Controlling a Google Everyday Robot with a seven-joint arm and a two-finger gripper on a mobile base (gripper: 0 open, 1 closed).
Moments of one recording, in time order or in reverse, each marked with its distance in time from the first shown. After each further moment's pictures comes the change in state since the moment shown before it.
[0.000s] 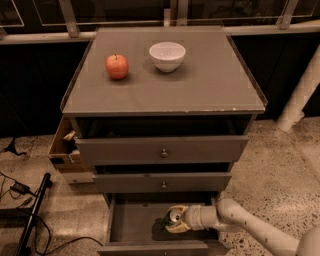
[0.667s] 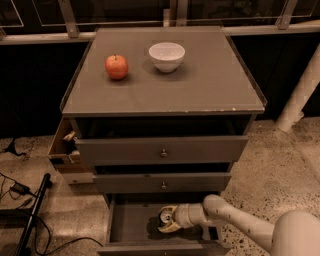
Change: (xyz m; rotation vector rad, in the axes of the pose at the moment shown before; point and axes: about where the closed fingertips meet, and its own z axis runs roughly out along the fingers) arm 0.011 -0.006 0.053 -0.064 0.067 -0.111
